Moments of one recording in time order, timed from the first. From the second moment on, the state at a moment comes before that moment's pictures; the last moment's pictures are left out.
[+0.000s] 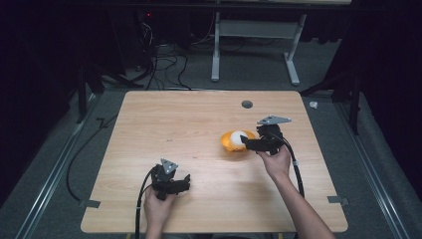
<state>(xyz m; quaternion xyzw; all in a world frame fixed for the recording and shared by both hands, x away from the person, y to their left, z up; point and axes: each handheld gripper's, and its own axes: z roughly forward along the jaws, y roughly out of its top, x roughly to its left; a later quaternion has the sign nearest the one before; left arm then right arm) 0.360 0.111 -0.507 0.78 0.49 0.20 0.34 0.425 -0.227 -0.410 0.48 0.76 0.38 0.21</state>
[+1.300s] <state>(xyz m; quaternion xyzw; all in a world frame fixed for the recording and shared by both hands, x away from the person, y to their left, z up) 0.360 0.111 -0.507 0.78 0.49 0.20 0.34 0.391 -0.261 -0.418 0.50 0.74 0.39 0.22</state>
